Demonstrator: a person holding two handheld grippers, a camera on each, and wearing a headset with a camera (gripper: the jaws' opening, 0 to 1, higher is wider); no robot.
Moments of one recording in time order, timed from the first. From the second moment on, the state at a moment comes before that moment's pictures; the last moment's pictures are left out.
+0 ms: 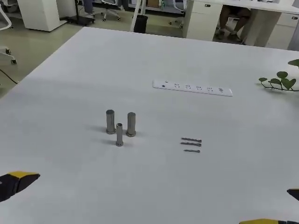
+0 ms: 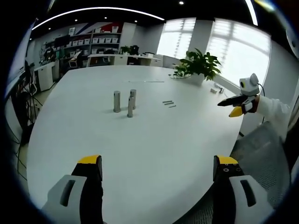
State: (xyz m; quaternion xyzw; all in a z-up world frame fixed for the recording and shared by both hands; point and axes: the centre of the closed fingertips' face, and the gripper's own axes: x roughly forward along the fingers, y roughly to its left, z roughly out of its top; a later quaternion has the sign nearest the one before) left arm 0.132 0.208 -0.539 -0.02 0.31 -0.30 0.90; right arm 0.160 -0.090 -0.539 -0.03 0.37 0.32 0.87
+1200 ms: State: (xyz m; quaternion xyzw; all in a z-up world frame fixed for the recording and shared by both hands) left arm 0.130 0.213 -0.549 -0.02 0.34 -0.29 0.90; right arm 0.164 -0.096 -0.536 -0.03 0.37 0.31 0.88
